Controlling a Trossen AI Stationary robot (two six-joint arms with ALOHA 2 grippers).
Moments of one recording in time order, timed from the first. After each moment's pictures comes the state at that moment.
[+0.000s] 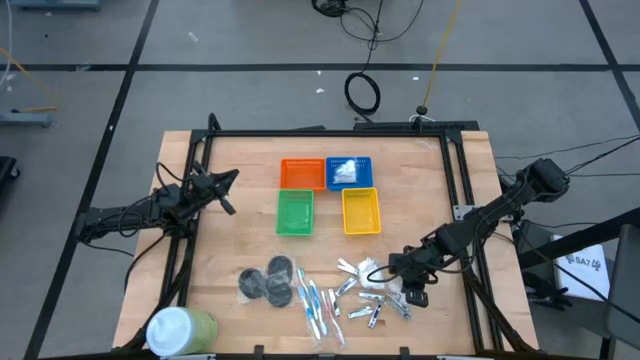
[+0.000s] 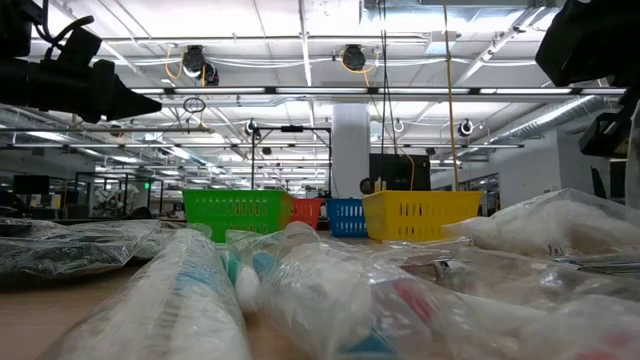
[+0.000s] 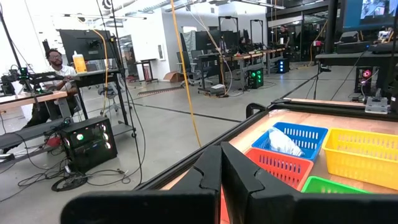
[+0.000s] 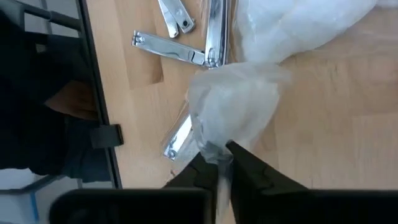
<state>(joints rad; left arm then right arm) 0.10 0.01 0.02 0.07 -0.56 0.15 0.53 1.34 0.72 -0.43 -0.29 0.82</state>
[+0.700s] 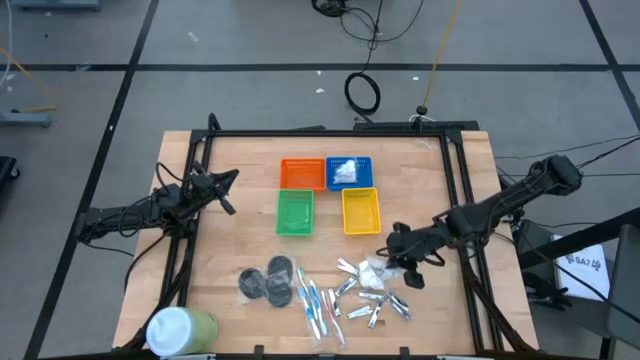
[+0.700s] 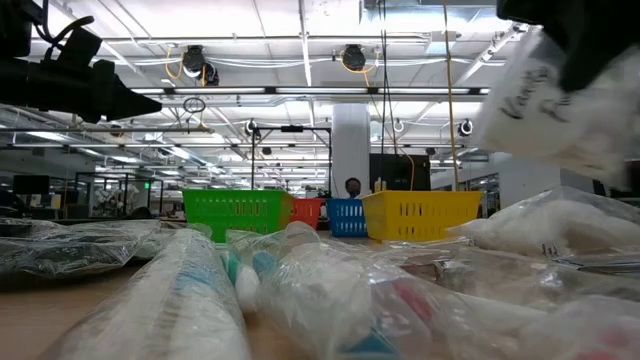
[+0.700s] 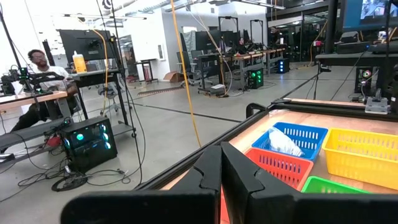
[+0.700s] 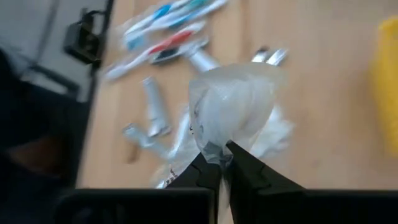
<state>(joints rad) 0.10 0.01 0.02 0.07 -0.56 0.15 0.41 1.15 0.72 -0.38 -0.04 0.48</state>
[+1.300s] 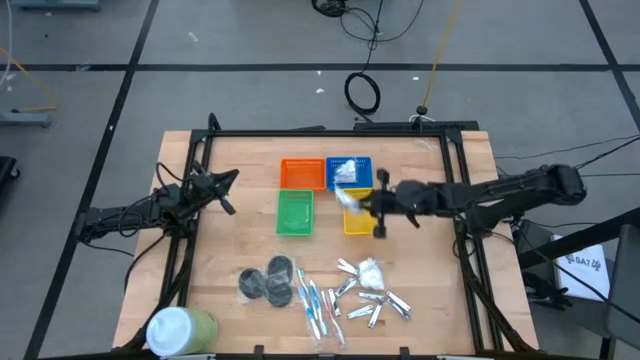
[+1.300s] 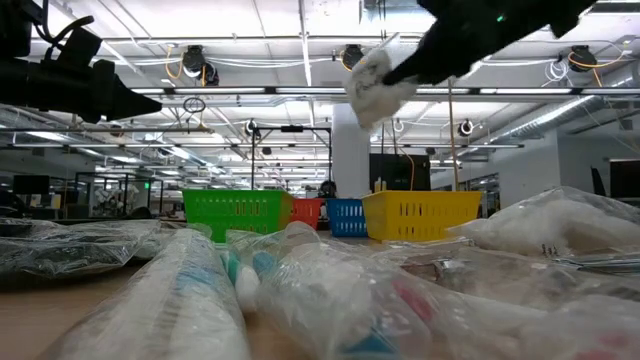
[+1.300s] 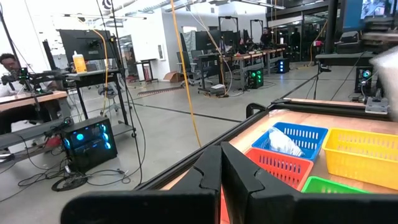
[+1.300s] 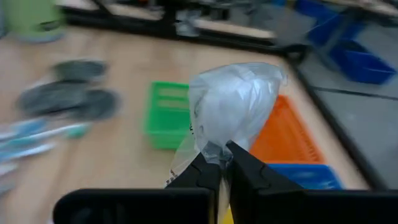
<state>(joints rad) 0.10 0.01 0.02 0.07 -0.56 0.15 0.02 1.18 0.69 0.11 0.18 -0.12</state>
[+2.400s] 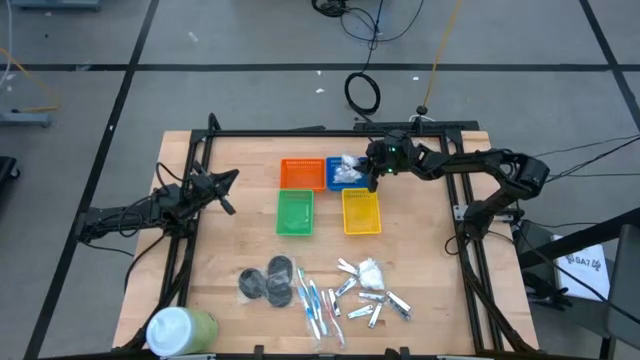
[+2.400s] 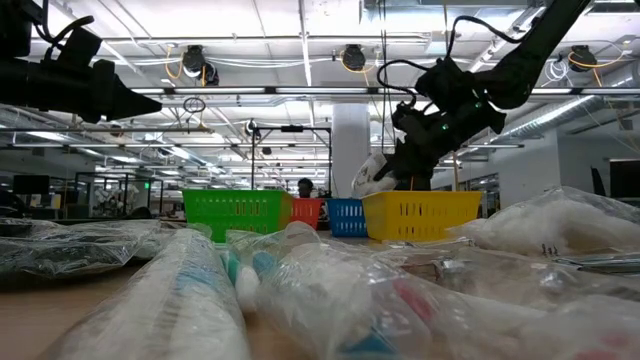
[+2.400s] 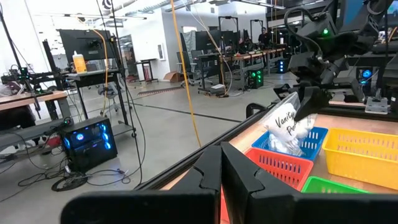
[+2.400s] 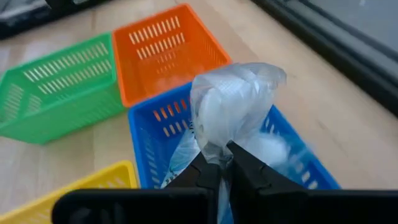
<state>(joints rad) 0.10 0.01 0.02 0.07 -0.56 0.15 -0.61 1.54 0.66 0.33 -0.34 0.02</state>
